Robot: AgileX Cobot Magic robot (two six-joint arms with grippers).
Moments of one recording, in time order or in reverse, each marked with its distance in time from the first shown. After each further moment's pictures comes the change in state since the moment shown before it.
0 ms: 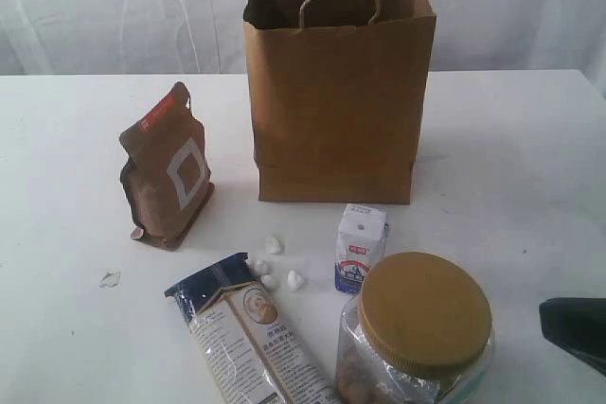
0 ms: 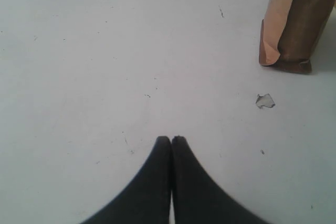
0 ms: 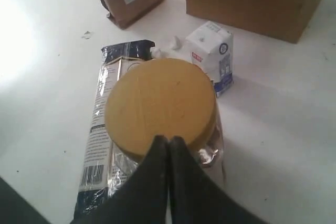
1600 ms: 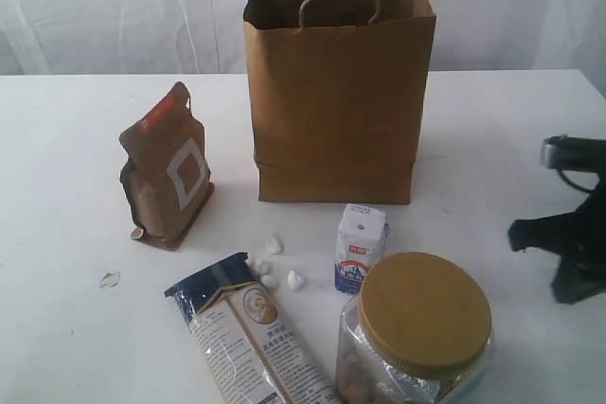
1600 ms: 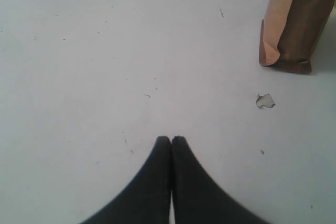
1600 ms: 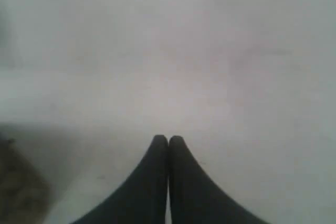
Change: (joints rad) left arm 0.000 0.000 0.000 0.000 0.000 0.000; right arm -0.050 1.115 -0.368 -0.568 -0.091 0.545
